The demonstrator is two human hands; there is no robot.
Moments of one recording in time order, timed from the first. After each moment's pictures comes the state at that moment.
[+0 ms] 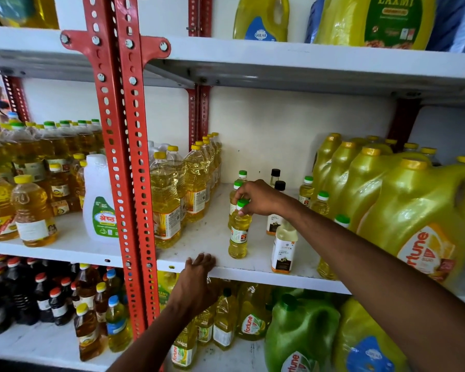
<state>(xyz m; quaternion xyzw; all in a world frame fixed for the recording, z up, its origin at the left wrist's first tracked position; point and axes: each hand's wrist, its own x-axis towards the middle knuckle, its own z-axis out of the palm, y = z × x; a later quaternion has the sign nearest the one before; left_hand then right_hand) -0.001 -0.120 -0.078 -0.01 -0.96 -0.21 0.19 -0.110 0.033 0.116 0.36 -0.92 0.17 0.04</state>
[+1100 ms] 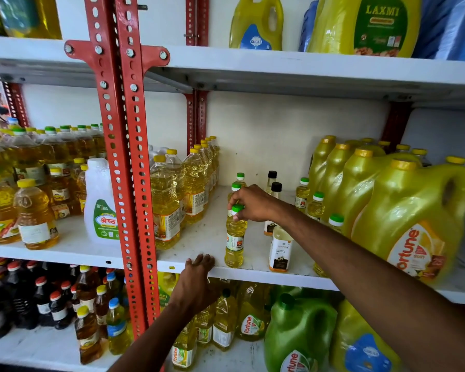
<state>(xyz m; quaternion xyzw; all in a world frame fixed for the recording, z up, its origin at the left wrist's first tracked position) 0.005 -0.116 -0.073 0.00 -0.97 -0.20 0.17 -0.086 0.031 0.111 0.35 -0.92 0.16 0.05</state>
